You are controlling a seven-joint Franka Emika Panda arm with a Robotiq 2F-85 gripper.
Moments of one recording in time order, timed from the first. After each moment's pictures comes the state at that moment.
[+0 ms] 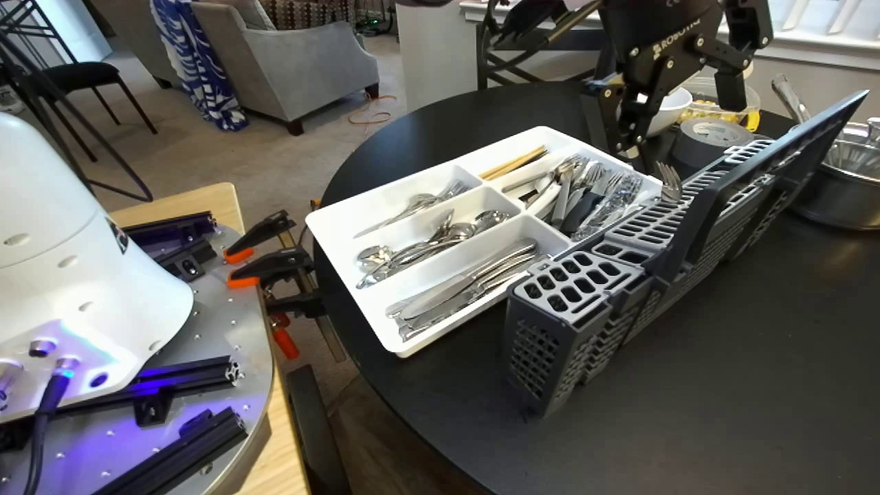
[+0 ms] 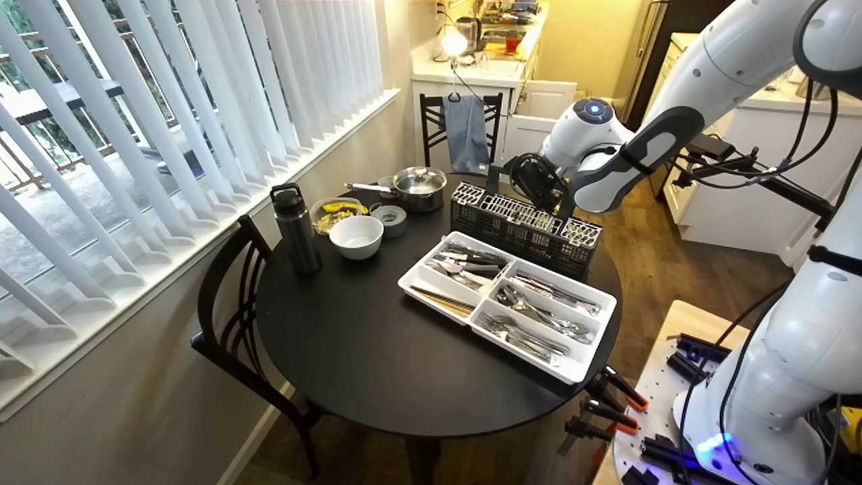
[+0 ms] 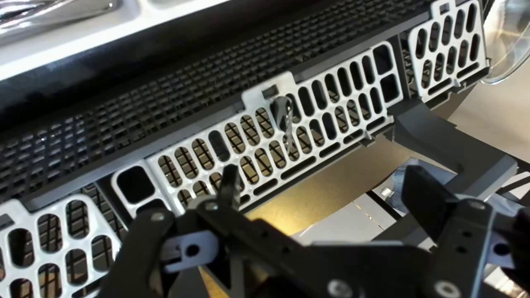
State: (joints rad) arm -0.22 0.13 -0.25 -2.42 -0.67 3.07 1.99
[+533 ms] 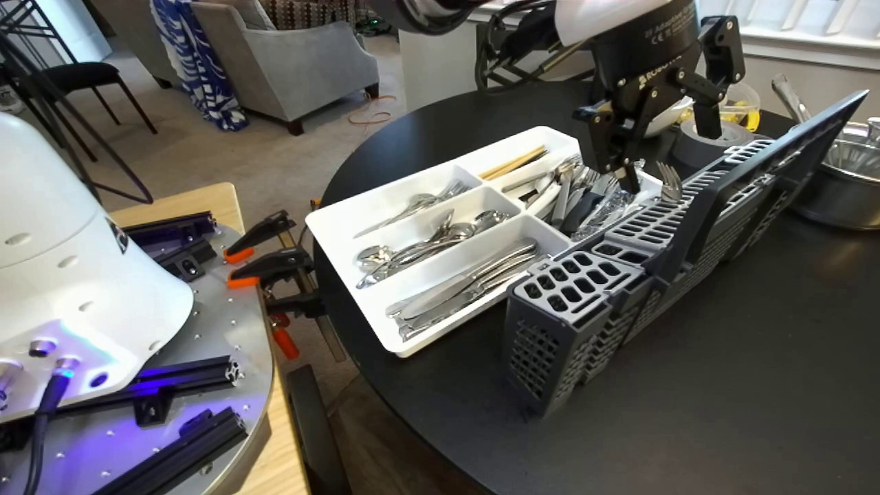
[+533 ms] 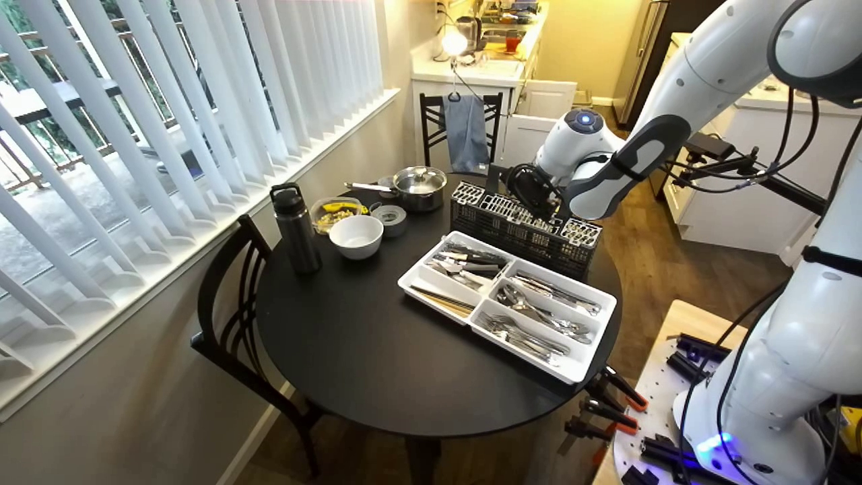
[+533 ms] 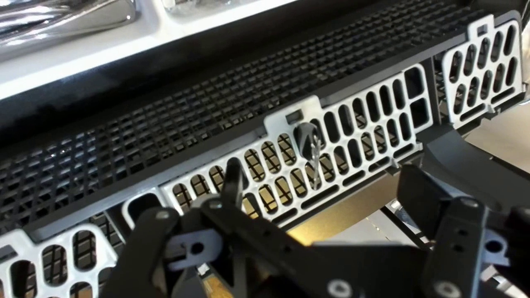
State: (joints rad) arm -0.20 0.19 -0.25 -2.40 -0.67 3.08 1.99
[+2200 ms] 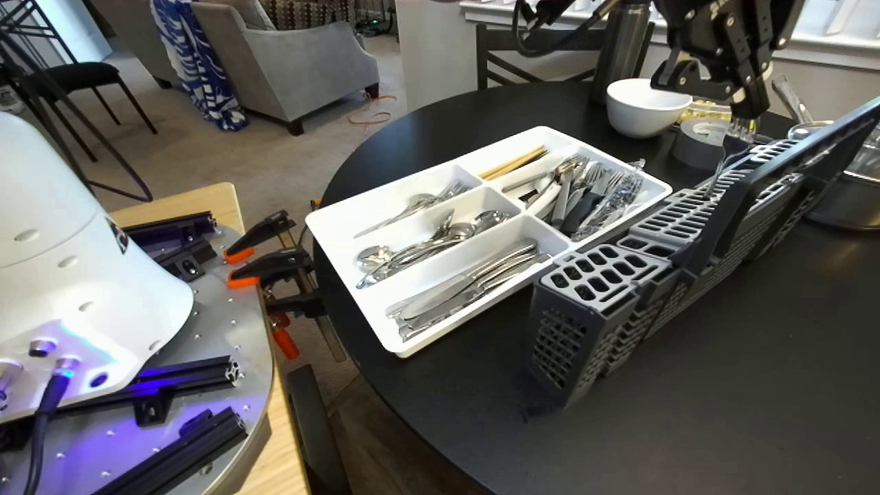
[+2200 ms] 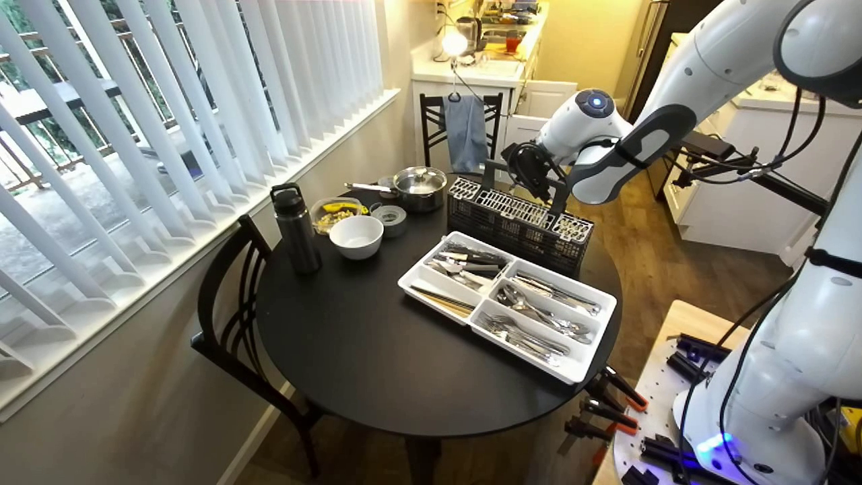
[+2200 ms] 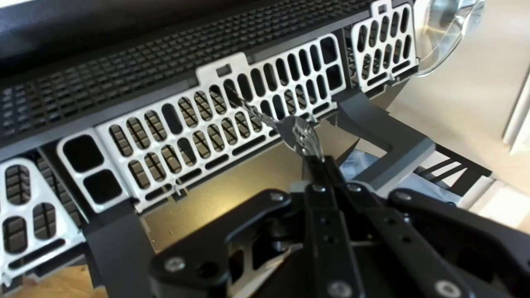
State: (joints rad) arm -0.10 0.16 -0.39 -2.34 -0.73 3.17 2.00
